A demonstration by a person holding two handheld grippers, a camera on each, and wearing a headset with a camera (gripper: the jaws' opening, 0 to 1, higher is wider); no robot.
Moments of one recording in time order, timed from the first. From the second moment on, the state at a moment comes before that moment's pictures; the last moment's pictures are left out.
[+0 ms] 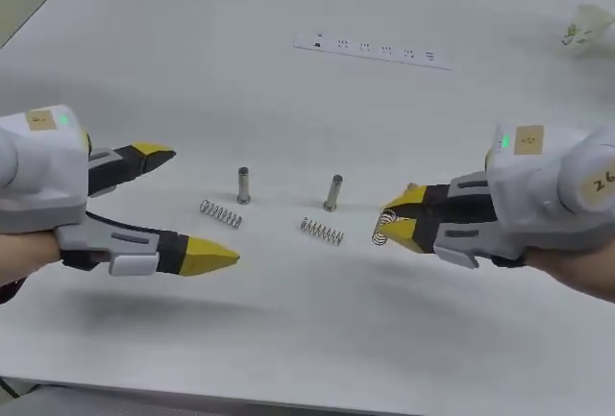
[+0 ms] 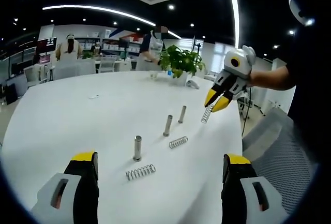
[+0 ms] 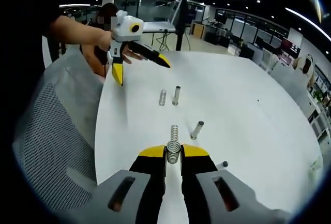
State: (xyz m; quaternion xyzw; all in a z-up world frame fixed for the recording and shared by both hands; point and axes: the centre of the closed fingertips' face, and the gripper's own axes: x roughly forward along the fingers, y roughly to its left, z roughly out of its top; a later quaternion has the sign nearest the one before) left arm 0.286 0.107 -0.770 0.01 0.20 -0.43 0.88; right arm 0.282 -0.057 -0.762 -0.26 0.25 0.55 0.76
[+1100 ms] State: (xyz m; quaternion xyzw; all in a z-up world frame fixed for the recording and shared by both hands) left arm 0.286 0.114 -0.773 0.01 0.21 -0.42 0.88; right arm 0.357 -0.102 -0.743 -0.20 0.25 0.43 0.85
